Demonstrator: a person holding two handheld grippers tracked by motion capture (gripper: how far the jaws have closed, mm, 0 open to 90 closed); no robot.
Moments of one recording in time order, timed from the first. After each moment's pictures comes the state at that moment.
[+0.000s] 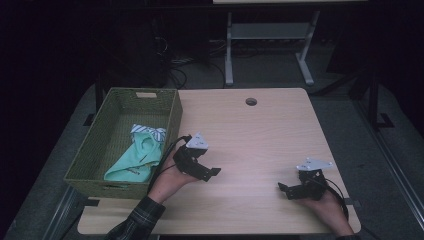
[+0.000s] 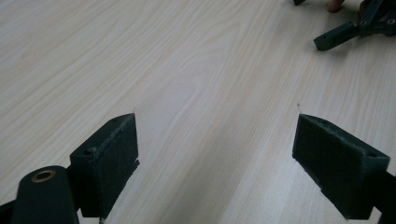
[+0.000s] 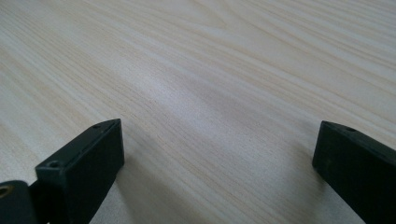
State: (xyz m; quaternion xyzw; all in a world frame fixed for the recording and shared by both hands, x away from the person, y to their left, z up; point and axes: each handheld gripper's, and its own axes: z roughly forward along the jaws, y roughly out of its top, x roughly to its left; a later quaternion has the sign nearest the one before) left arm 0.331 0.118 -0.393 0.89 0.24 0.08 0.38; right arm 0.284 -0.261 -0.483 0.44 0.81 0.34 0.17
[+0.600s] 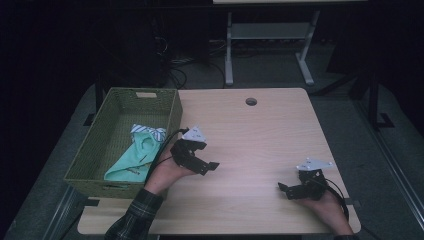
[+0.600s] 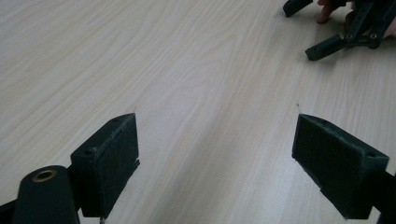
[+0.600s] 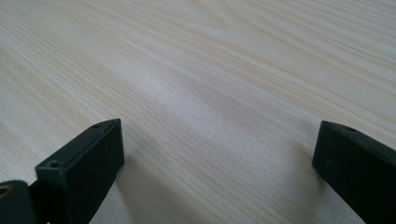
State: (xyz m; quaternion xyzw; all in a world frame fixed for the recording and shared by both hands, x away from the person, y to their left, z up) left arm 0.345 0.126 -0.378 0.89 0.24 0.06 0.39; right arm 0.284 -0.260 -0.483 0.44 0.81 0.34 0.16
